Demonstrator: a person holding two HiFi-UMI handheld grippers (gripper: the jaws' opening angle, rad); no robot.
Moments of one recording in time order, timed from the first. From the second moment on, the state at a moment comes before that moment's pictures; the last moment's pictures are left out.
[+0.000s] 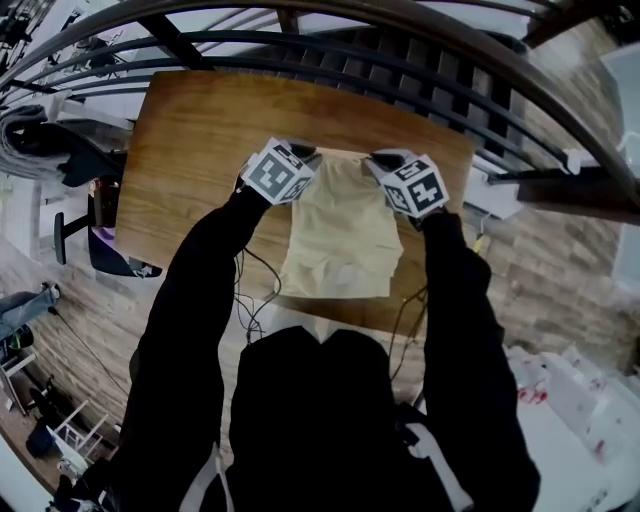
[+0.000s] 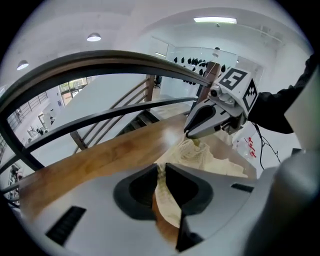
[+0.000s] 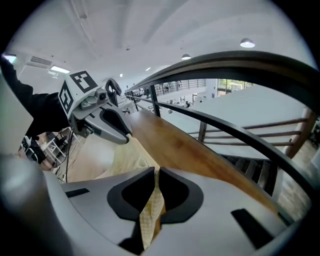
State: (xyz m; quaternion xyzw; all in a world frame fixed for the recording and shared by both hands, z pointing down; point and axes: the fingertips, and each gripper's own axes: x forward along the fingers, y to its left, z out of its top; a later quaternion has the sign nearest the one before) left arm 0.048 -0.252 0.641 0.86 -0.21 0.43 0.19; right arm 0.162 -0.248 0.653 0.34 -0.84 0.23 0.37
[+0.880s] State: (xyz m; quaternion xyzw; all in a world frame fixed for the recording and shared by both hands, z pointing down) left arm 0.034 -0.116 0.562 0.87 -0.15 0.46 0.11; right arm 0.135 -0.107 0.579 0.25 -0.85 0.17 0.43
